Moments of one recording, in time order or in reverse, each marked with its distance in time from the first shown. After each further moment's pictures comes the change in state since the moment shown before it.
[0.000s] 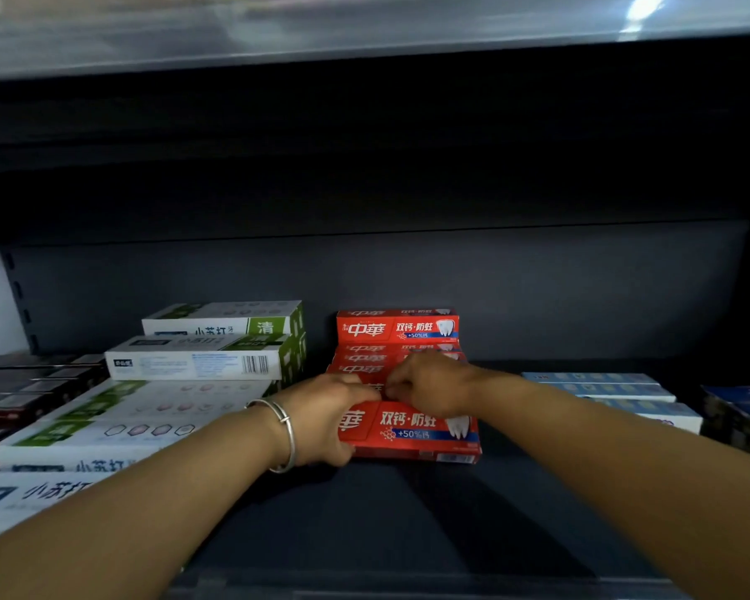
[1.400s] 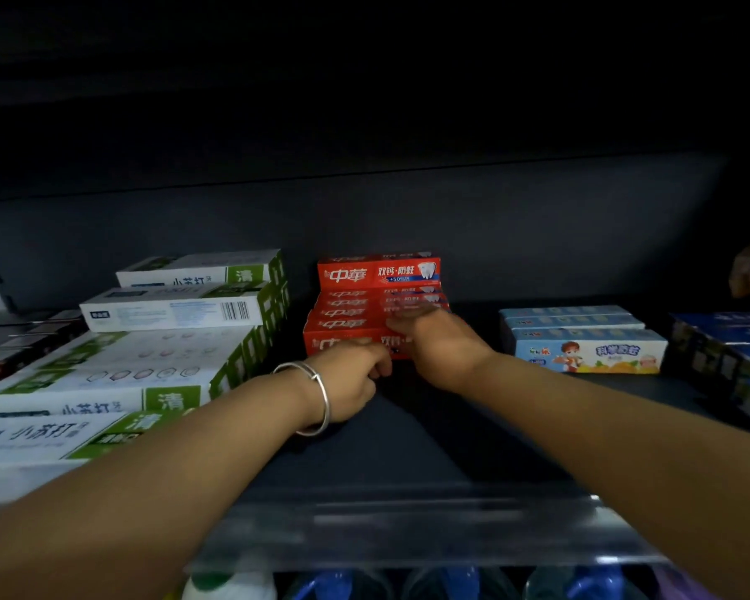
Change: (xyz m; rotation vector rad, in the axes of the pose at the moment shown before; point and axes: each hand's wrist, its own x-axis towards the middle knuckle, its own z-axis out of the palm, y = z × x) left_hand 0.008 0.040 0.023 -0.096 -0.021 -0.088; right_hand -0.019 0.032 0.038 -0.224 0.369 -0.051
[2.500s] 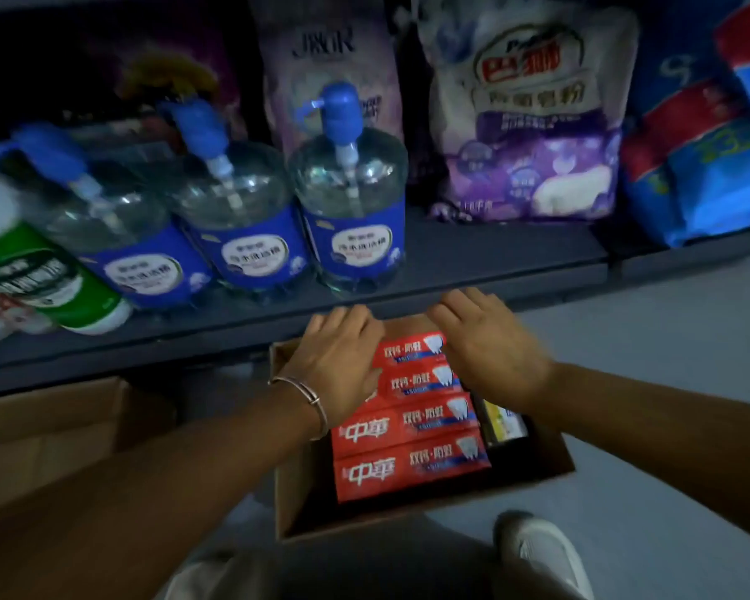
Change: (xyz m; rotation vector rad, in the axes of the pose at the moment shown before) left_hand -0.169 0.232 0.324 0.105 -0.116 0.215; right_hand -0.457 0.057 0.137 -0.091 -0.347 0.140
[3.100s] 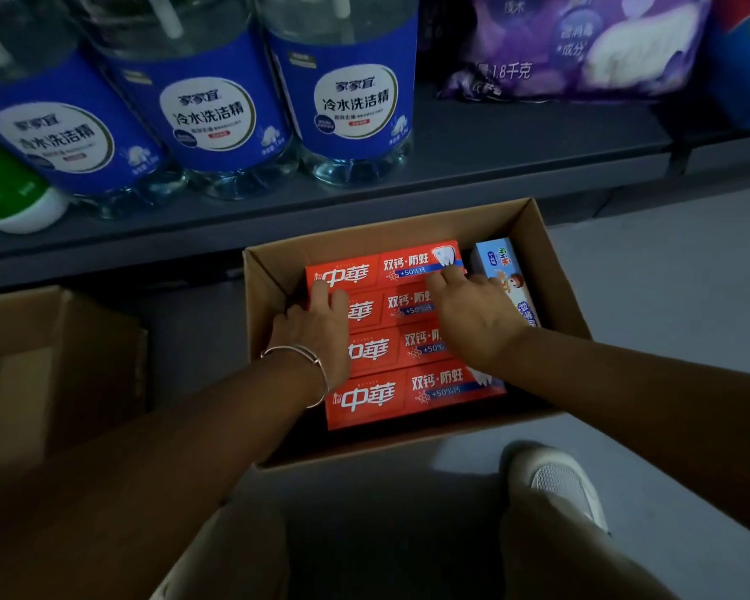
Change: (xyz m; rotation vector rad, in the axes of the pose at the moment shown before) left_hand -0.032 0.015 0.096 -0.131 -0.390 -0.436; right_hand -0.010 -0.031 0.086 0.024 -0.381 0.205
